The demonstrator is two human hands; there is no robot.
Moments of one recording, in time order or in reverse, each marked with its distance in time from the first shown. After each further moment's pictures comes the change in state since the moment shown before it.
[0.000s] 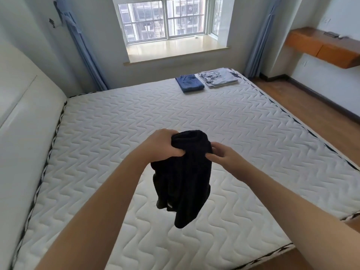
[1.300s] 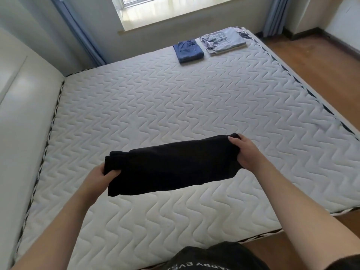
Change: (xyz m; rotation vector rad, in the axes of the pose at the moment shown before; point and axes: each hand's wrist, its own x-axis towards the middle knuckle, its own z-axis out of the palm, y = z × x) left_hand -0.046 -0.024 0.106 -0.485 0.247 -0.577; right_hand 0.031 0.183 -0.190 0.474 0.152 0.271
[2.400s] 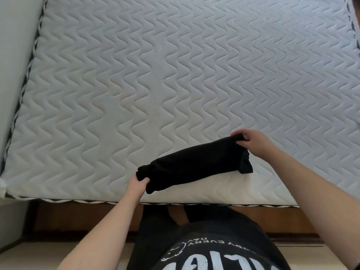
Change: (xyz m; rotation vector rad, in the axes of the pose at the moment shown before) left_hand -0.039 -0.300 0.108 -0.306 0.113 -0.683; right_hand 0.010 0.081 0.133 -1.139 -0.260 0.118
